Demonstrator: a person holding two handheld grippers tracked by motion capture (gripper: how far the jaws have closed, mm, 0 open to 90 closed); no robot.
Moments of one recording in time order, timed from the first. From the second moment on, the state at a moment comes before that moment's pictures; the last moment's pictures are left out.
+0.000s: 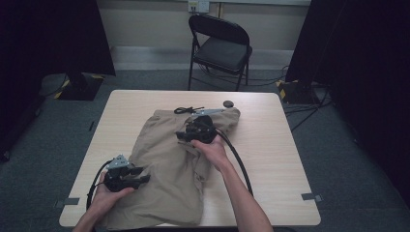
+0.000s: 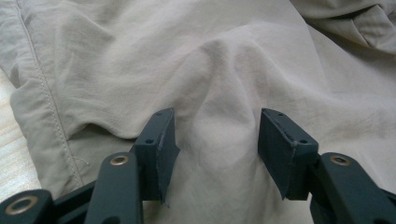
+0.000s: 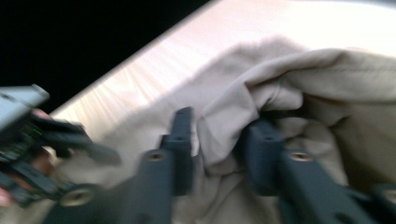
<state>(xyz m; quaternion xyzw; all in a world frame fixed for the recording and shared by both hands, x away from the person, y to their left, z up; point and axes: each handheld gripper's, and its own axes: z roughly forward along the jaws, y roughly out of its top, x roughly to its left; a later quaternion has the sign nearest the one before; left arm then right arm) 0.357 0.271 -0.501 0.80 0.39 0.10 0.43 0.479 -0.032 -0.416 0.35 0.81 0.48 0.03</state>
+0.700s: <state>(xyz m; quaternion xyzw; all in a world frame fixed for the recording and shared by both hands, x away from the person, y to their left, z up) 0.359 0.271 -0.501 0.80 0.40 0.10 0.43 0.485 -0.069 -0.456 0.41 0.80 0.43 0.05</state>
